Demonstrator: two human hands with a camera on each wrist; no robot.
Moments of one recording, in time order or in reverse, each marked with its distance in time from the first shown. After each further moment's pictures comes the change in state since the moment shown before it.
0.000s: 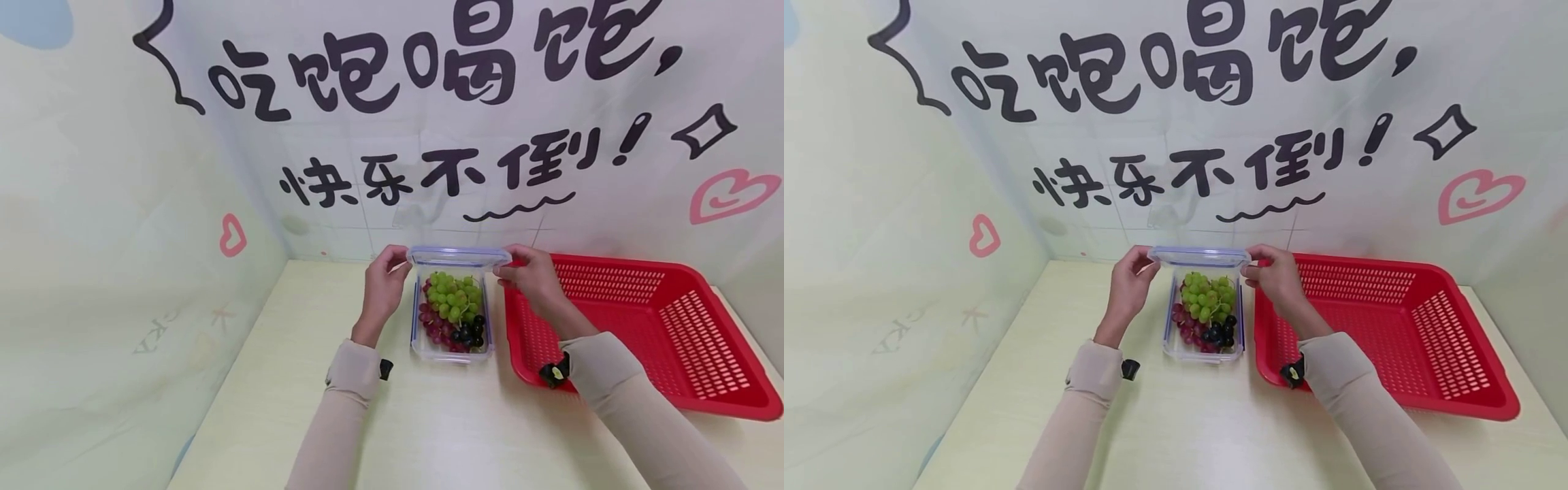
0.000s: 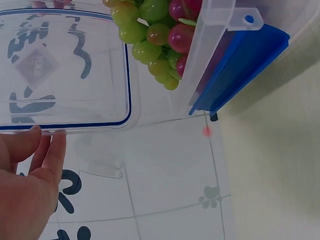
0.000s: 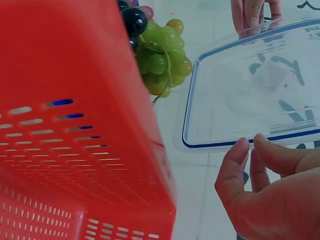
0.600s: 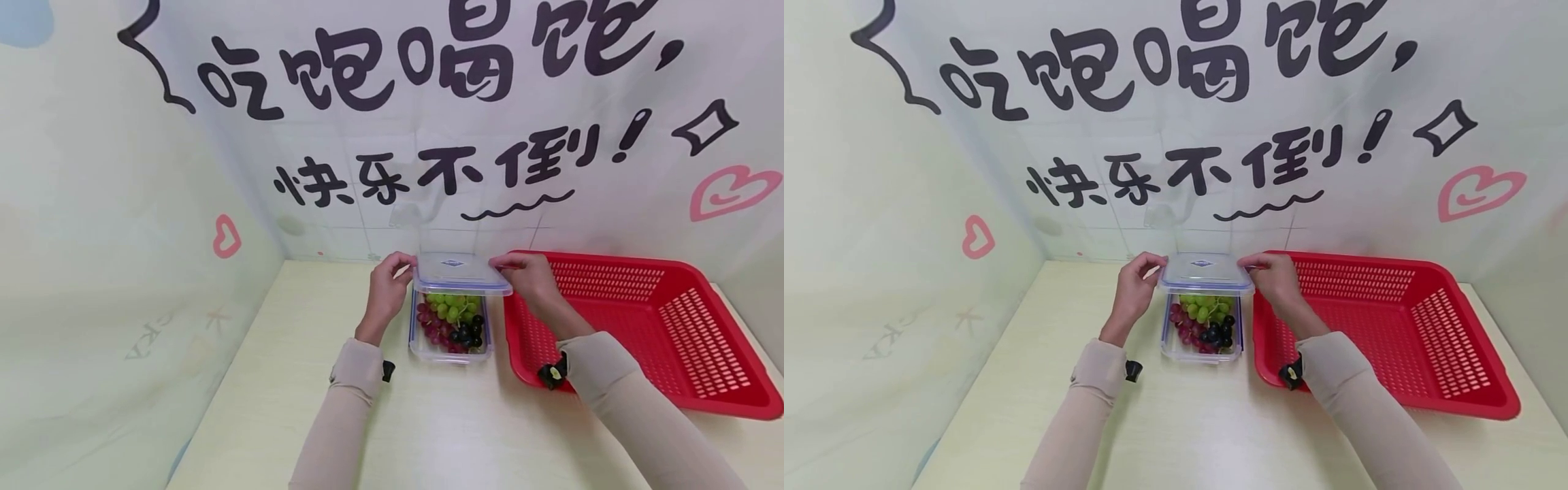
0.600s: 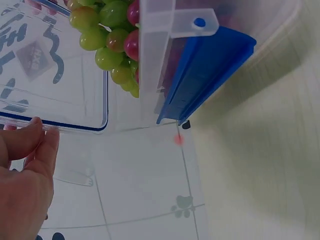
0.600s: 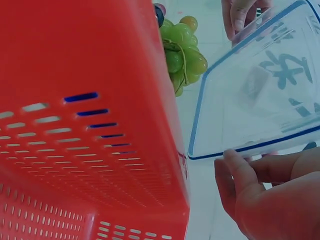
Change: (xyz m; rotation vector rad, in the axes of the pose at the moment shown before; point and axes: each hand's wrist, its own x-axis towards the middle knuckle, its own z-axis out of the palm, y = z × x) left_hand 0.005 -0.024 0.012 -0.004 -0.058 0.007; right_hand 0.005 0.010 -0.001 -0.135 0.011 0.054
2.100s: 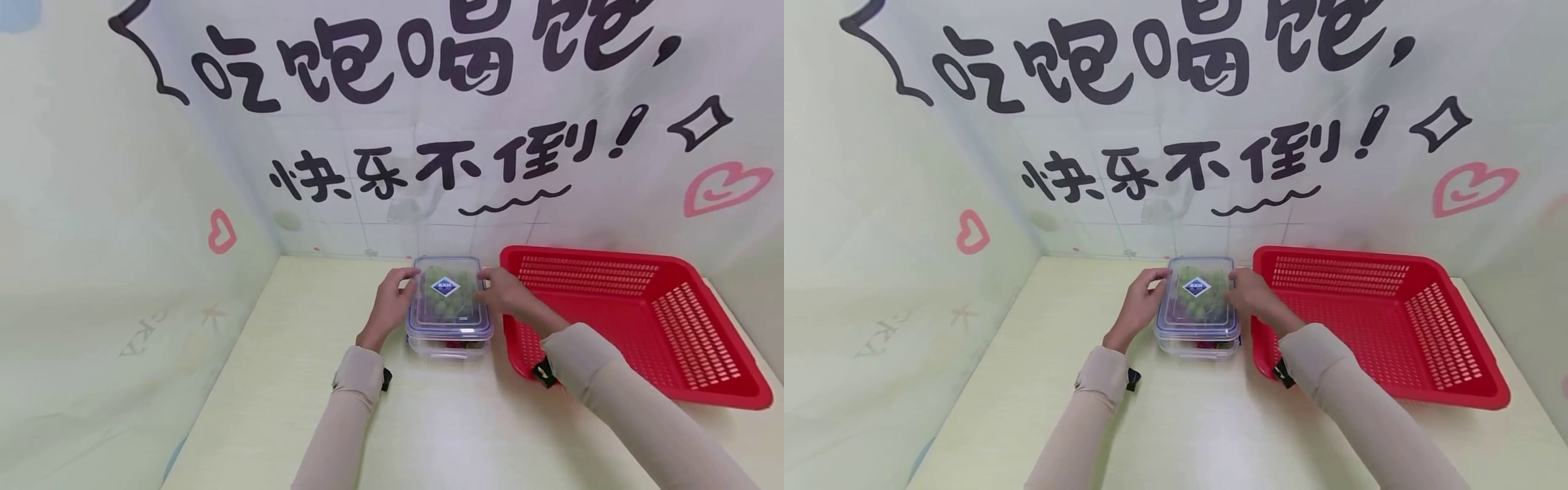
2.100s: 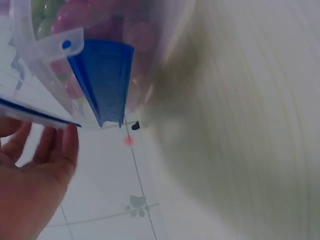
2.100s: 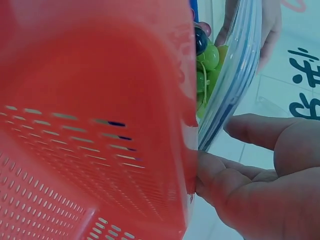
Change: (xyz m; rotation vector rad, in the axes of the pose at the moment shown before) left_hand -0.021 -0.039 0.004 0.156 -0.158 -0.044; right_hand -0.003 -0.001 0.033 -0.423 -0.253 0.051
